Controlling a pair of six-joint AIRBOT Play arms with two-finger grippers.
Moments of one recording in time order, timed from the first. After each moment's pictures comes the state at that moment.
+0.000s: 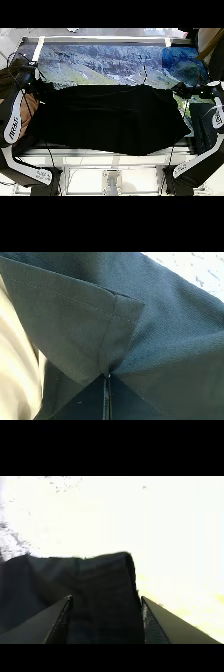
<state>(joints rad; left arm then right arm) 0.08 -1.67 1.49 1.86 -1.11 -1.88 -0.48 -1.93 1.55 -0.80 1.06 1.15</state>
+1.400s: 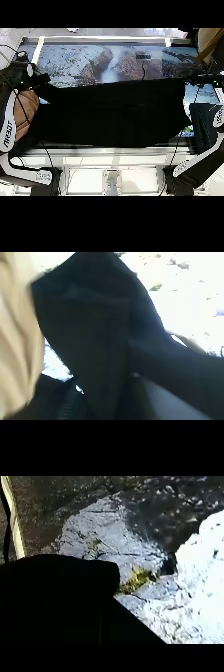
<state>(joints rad) 0.08 -1.58 1.49 1.81 -1.01 -1.98 -0.53 -1.95 1.84 -0.89 1.16 1.24</state>
